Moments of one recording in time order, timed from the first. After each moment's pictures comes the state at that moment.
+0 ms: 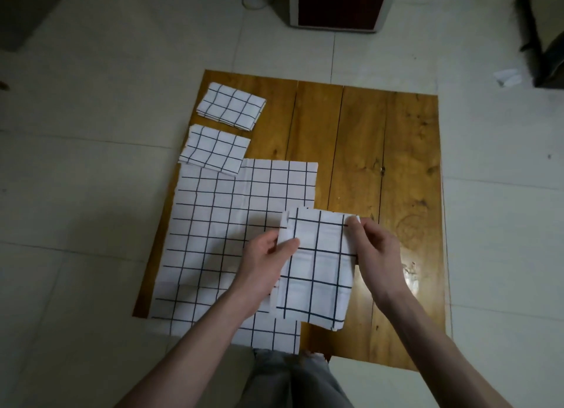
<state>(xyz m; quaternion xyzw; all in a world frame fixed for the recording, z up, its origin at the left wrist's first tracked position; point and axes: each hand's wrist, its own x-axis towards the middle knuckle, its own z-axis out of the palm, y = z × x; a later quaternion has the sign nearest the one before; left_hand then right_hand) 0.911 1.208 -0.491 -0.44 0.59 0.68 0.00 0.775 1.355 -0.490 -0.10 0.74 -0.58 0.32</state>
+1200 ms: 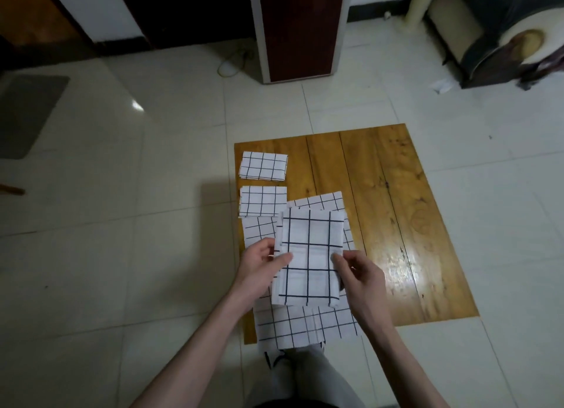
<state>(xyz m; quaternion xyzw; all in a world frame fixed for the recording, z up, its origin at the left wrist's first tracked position) 1.015 1.026 -0.342 -0.35 0.67 0.65 0.06 0.956 1.229 -0.335 -0.01 0.78 -0.59 0.20</state>
